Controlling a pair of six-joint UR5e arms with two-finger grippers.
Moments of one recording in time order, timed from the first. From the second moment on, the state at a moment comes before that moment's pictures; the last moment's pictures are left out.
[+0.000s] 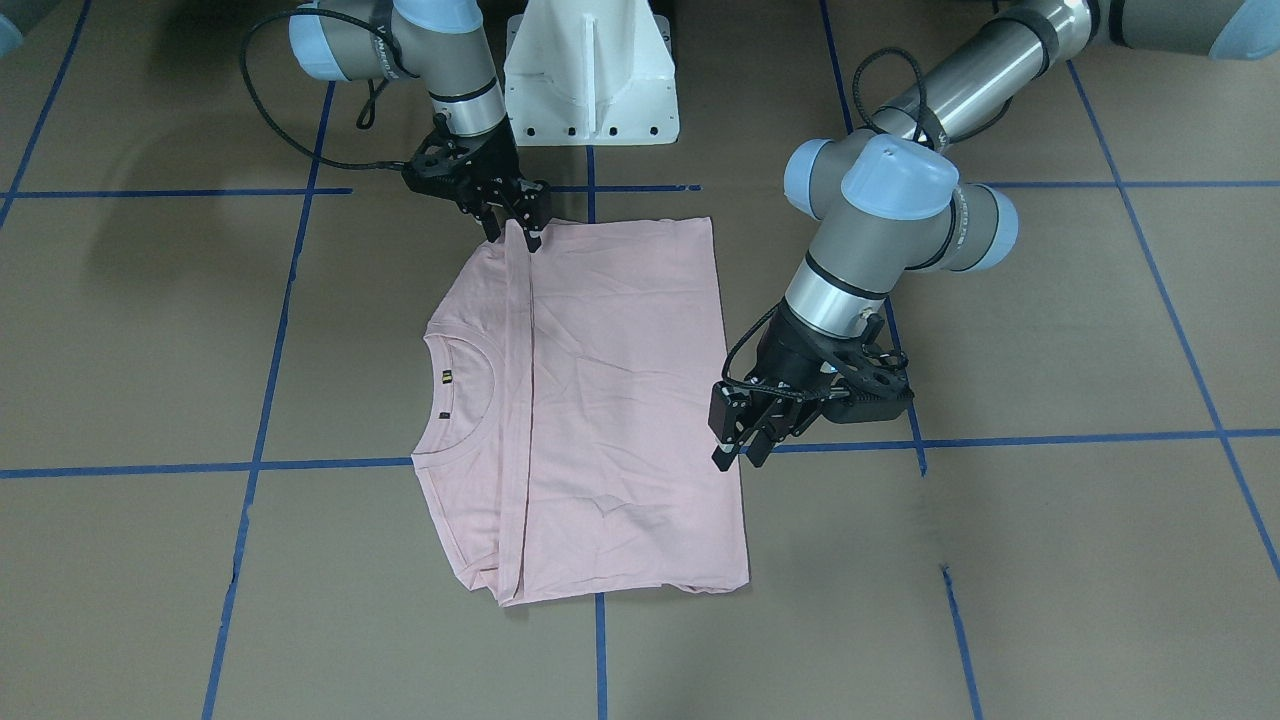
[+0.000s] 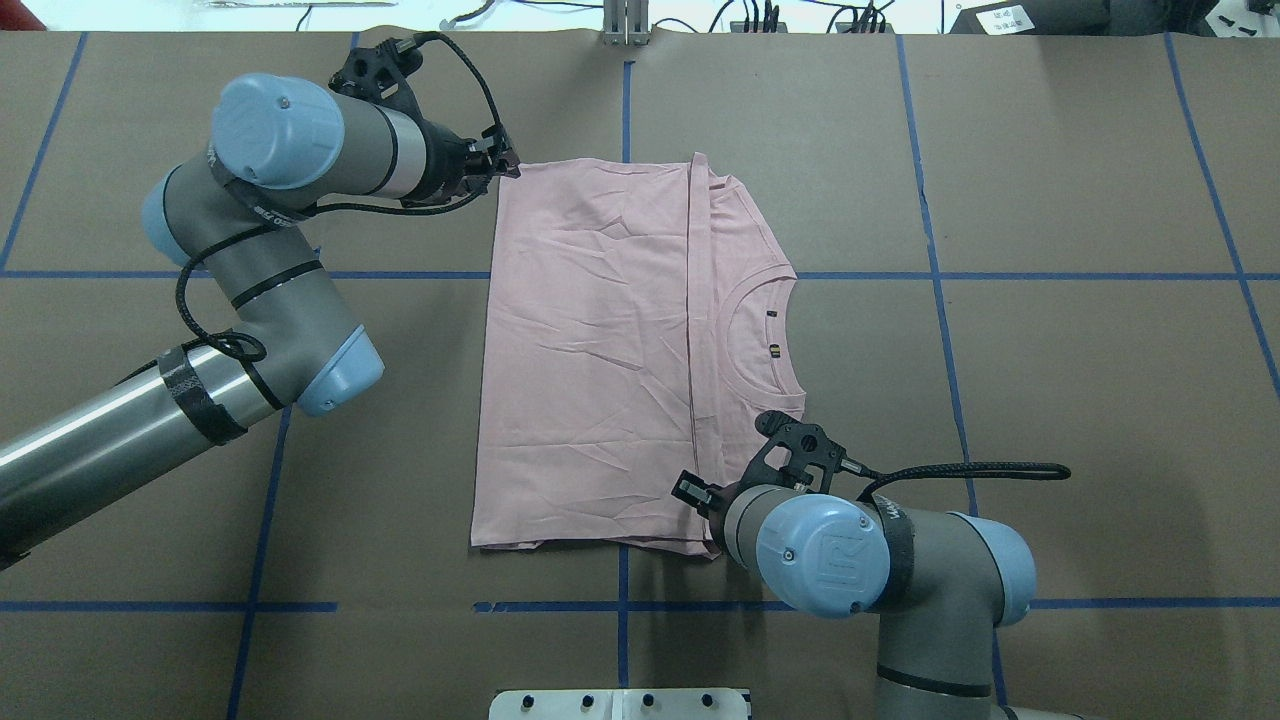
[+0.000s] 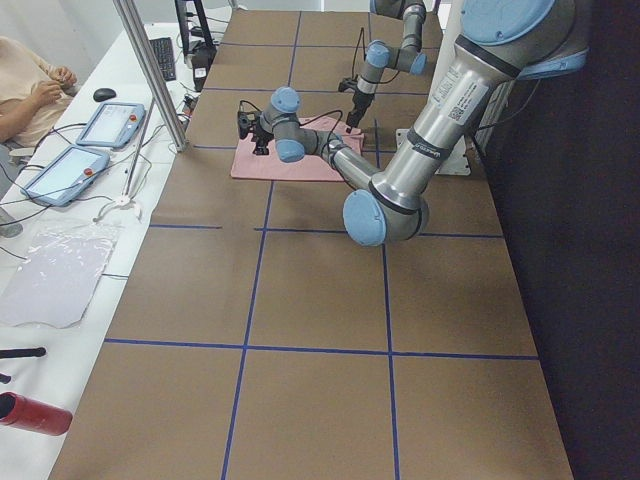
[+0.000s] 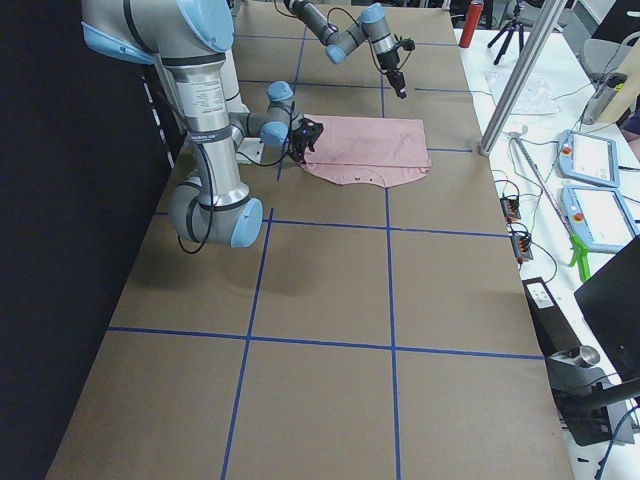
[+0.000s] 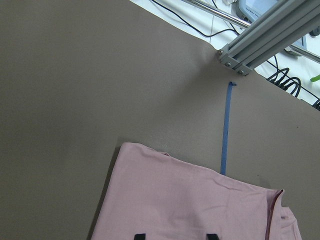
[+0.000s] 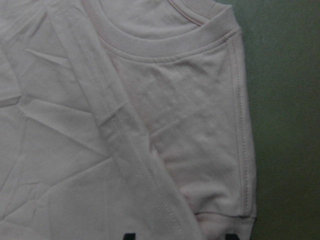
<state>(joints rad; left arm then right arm) -0.76 -2.22 -1.41 -2.29 -1.78 -1.51 0.21 -1.17 1.86 -1.35 1.47 1.93</state>
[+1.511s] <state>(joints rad) -0.75 -2.22 -1.41 -2.29 -1.78 -1.51 0.19 -1.17 1.86 -1.39 1.48 1.96</state>
